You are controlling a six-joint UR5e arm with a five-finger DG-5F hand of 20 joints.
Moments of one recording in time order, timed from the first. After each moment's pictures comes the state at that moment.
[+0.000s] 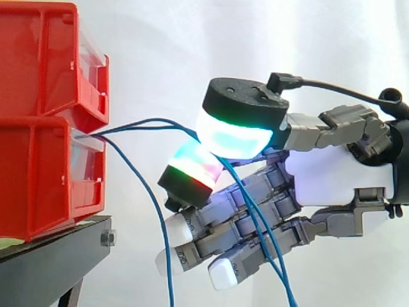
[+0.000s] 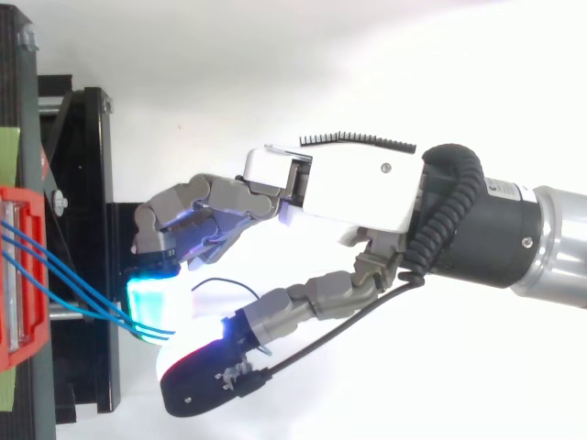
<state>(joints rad) 0.19 -2.30 -1.14 -2.87 -1.19 -0.11</state>
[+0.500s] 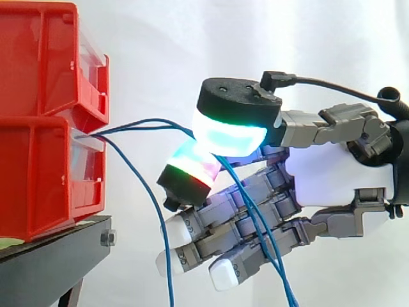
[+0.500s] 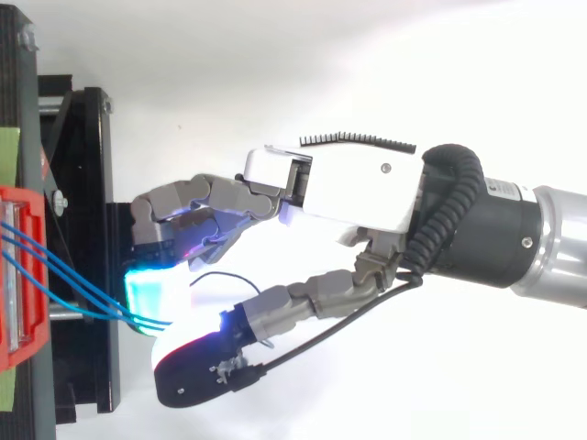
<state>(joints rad) 0.19 -2.30 -1.14 -2.87 -1.19 -0.11</state>
